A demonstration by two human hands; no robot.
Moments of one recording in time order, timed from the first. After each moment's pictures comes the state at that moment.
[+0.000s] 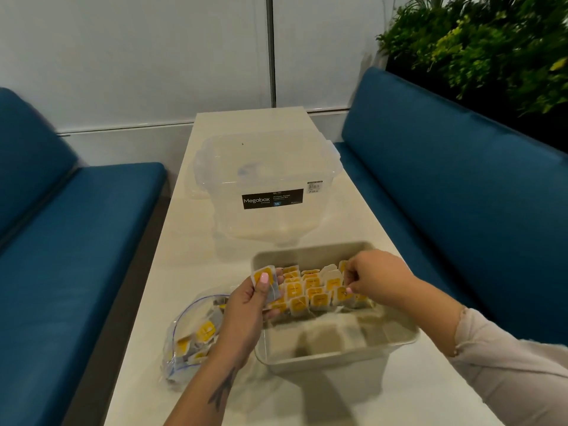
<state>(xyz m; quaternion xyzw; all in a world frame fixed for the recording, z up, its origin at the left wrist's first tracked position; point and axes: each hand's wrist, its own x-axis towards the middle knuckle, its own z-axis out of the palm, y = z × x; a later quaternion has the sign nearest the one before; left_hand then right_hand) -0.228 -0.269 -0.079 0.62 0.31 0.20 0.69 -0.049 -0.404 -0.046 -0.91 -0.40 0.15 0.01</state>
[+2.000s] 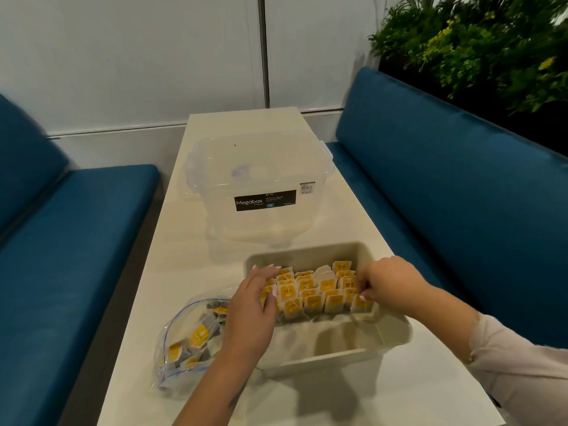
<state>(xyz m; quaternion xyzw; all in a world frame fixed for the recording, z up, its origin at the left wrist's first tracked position) -0.217 -0.271 -0.102 0.83 0.25 0.25 0.43 -0.032 -0.431 -0.061 -0.90 -0.42 0.11 -0.07</state>
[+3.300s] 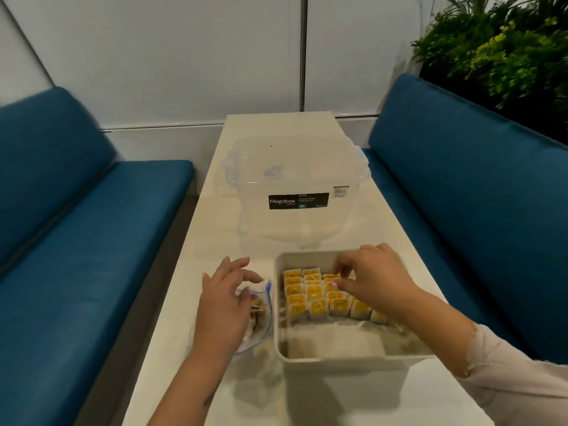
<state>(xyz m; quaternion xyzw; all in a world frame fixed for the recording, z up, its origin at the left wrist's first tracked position) -0.271 -0.231 -0.077 0.83 0.33 0.30 0.34 -0.075 -0.379 -0.038 -0.86 -0.50 0.02 0.12</state>
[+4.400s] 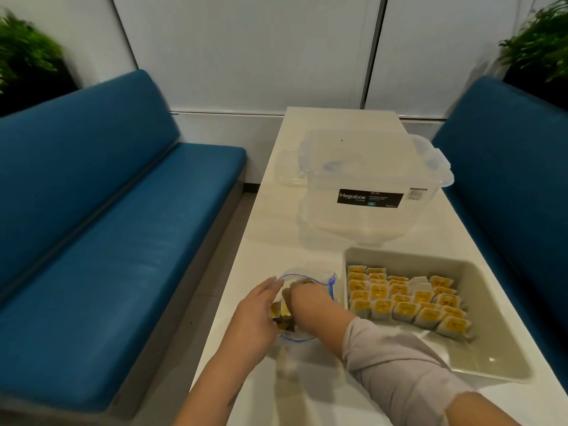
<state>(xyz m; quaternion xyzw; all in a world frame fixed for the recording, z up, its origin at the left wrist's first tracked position) -0.343 -0.203 -0.107 0.84 0.39 0.12 0.36 -0.212 -0.225 -0.113 -0.74 -0.63 0.15 -0.20</state>
